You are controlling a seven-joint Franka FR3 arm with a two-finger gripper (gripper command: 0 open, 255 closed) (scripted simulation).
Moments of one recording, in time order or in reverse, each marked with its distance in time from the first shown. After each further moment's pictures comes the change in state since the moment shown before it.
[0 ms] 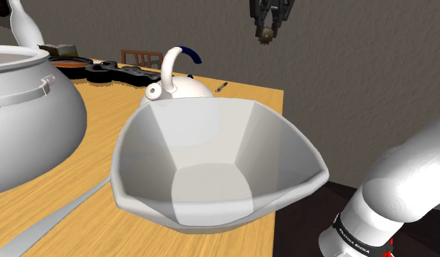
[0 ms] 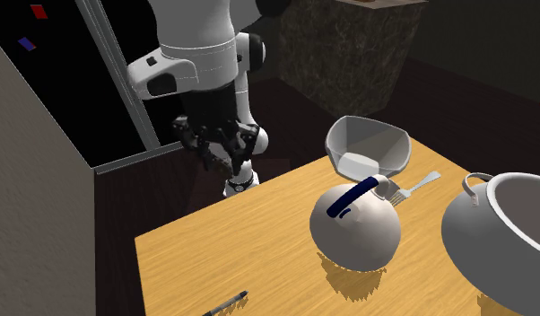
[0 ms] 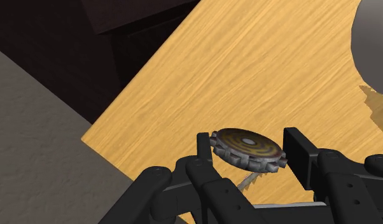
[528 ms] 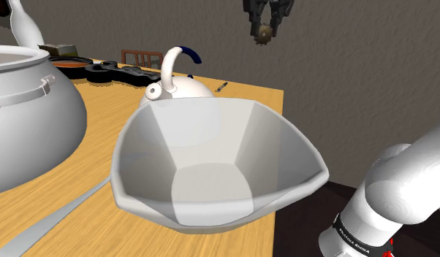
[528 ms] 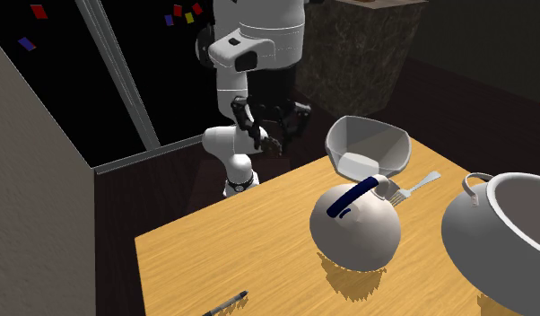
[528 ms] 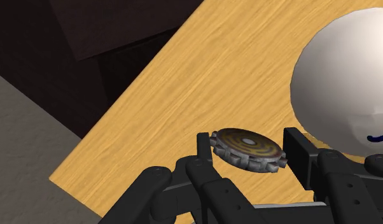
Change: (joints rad) arm 0.058 -0.095 0.117 -0.060 0.058 -0.026 0.184
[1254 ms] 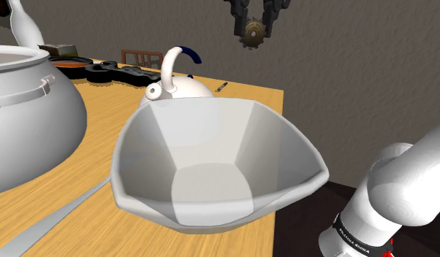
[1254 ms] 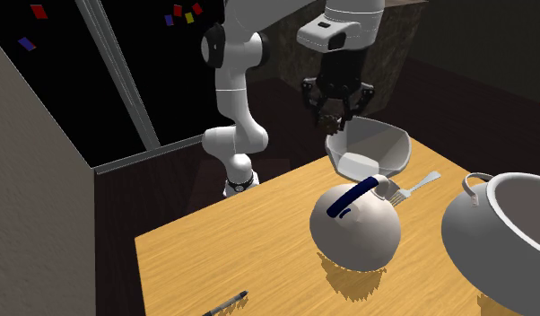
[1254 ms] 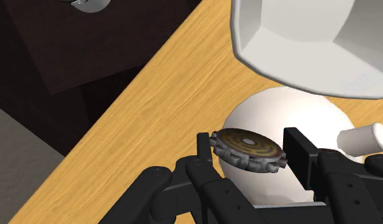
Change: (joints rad) arm 0.067 -0.009 0.210 0.042 0.083 -0.023 0.299
